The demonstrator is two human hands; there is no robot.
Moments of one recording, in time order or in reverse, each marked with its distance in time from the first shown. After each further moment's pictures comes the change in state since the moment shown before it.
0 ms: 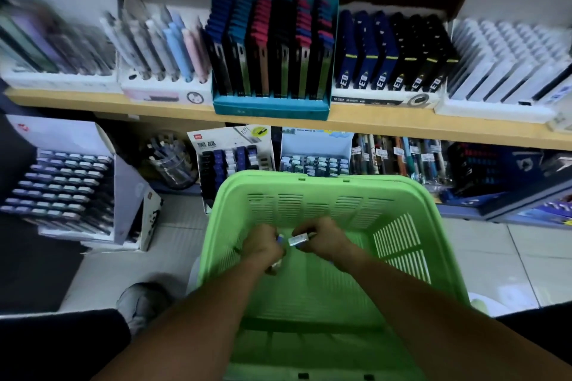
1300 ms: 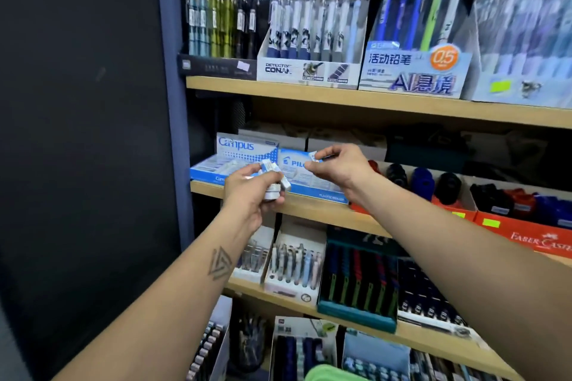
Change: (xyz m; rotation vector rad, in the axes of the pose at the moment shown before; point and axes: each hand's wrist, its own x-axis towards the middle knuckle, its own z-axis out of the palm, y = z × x) left_hand -0.249 0.106 -0.447 -1.410 0.470 0.637; right_hand -0.102 -0.526 -0.142 0.352 0.421 -0.651
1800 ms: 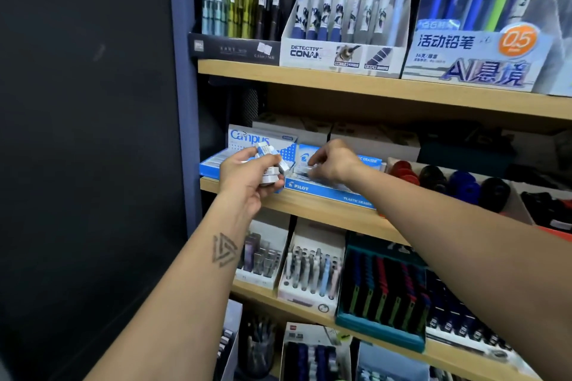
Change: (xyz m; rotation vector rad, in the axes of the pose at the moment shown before) left_hand 0.052 0.014 -0.022 -0.089 0.053 0.014; right_hand 0.068 0.020 0.049 -0.825 -0.105 -0.100
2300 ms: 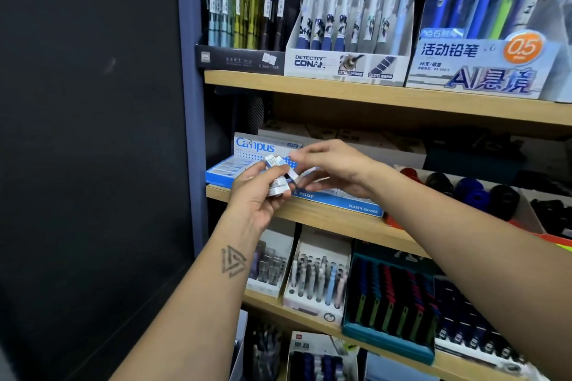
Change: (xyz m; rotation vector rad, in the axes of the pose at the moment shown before) left_hand 0.001 -0.011 -0.003 -0.098 -0.105 -0.077; right_hand -0.030 -0.027 -0.023 0.754 -0.347 -0.064
